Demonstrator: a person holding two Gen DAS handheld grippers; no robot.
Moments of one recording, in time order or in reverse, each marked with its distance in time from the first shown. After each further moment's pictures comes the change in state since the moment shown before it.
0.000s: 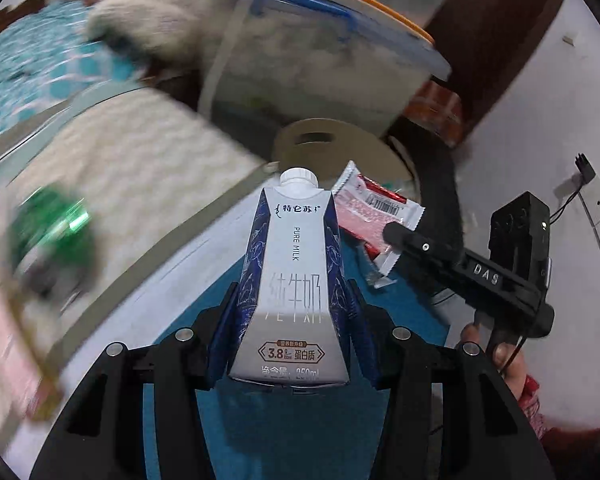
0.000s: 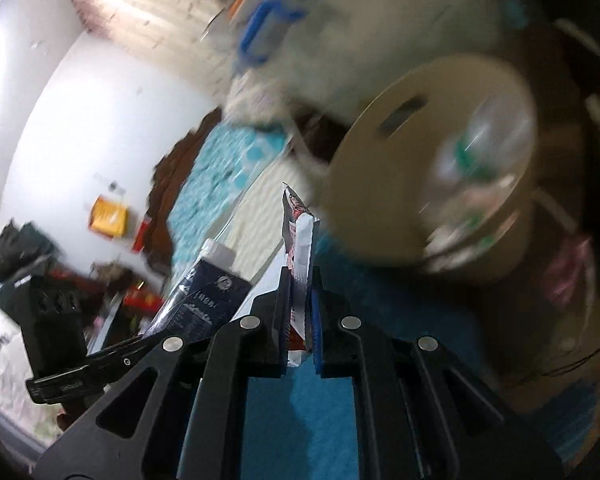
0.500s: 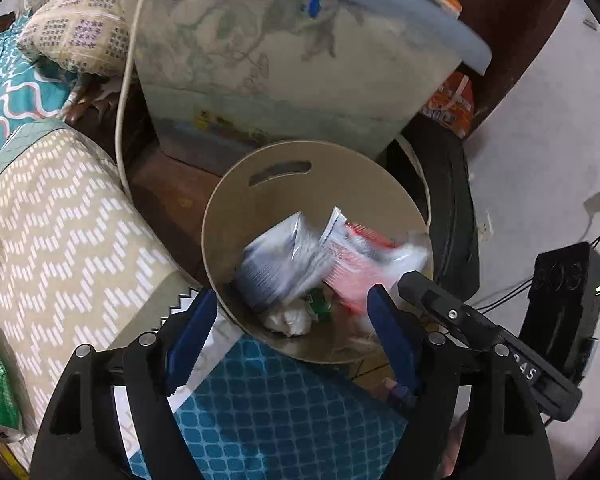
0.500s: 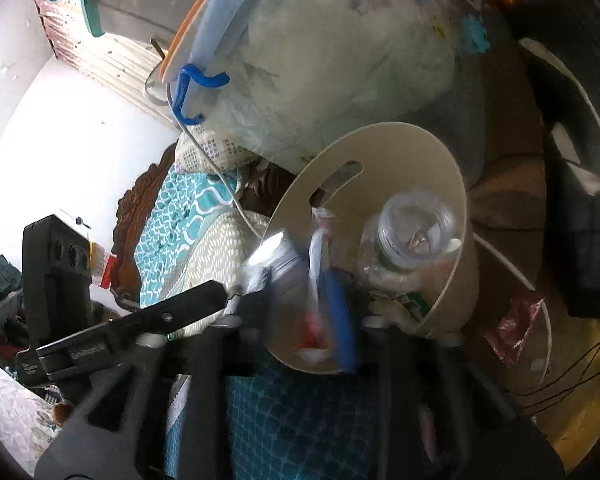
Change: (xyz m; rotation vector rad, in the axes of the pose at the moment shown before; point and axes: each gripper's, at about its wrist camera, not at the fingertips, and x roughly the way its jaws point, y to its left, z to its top) left arm 0.101 -0.033 0.087 0.036 0.046 0.025; right arm 0.002 -0.039 0.053 0.043 -0.092 -0.112
